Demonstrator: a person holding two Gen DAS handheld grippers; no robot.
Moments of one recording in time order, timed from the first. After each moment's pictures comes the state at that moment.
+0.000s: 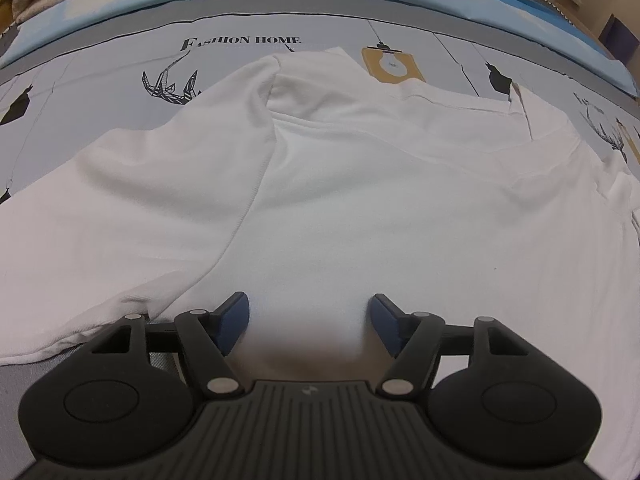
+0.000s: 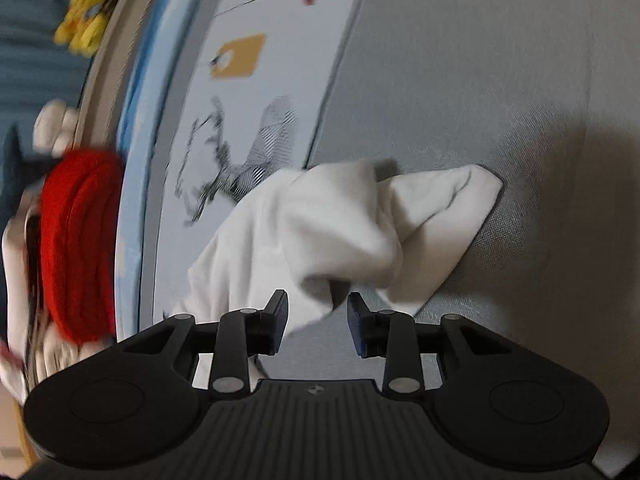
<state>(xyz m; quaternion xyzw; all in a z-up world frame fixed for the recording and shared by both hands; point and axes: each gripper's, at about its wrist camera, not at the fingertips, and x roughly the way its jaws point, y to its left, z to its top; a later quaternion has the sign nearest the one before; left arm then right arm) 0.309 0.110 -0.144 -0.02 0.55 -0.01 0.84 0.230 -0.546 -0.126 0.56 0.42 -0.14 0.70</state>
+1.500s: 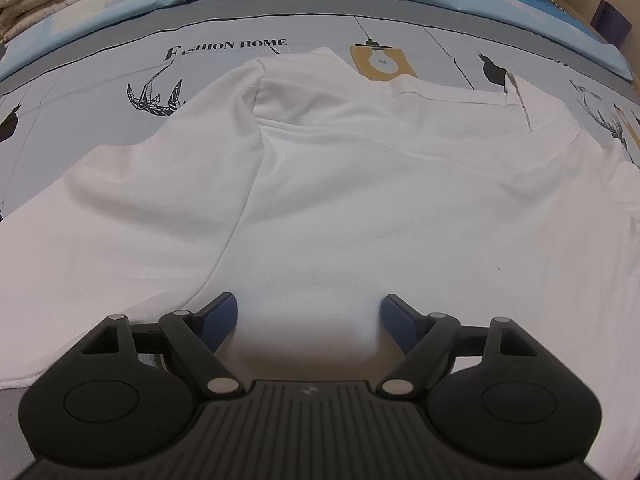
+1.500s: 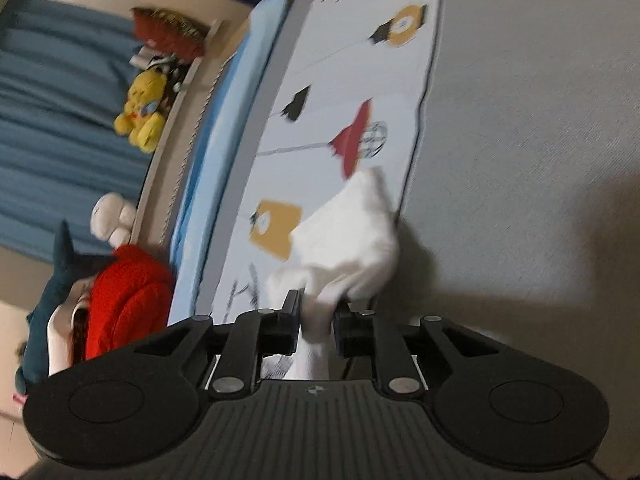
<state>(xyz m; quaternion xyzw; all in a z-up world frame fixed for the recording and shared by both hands) 0.318 0.104 -0.148 0.00 0.55 -0.02 0.84 0.282 -0.660 -0.154 0.56 0.26 -0.13 0.78</state>
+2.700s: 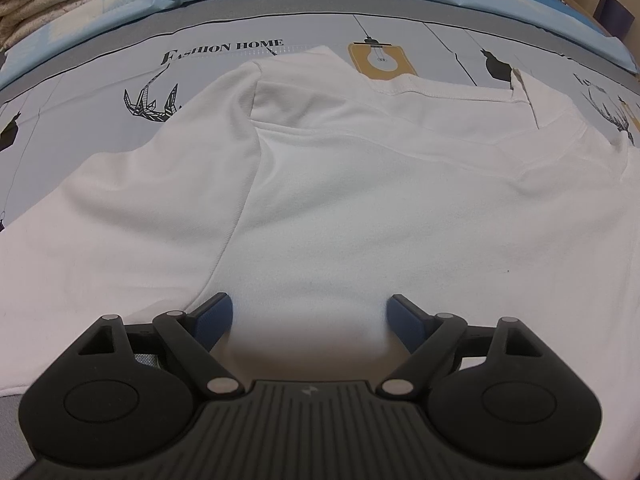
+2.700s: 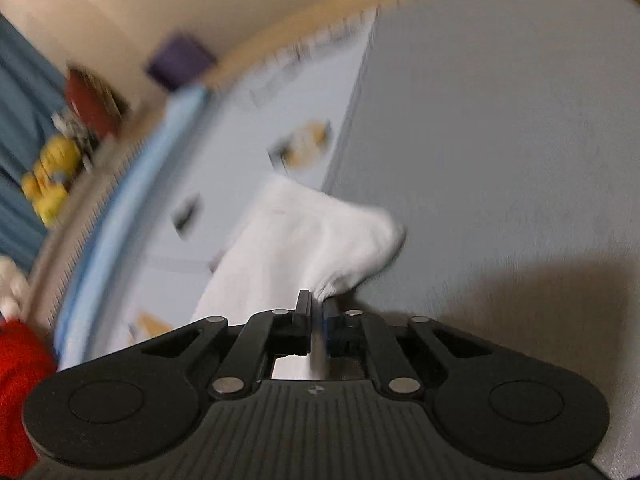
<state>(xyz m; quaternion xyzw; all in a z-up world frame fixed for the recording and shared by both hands) 0.323 0.100 -0.149 0.01 0.55 -0.01 0.84 0.289 -0.677 -0.163 0.44 0.23 -0.34 0.80</state>
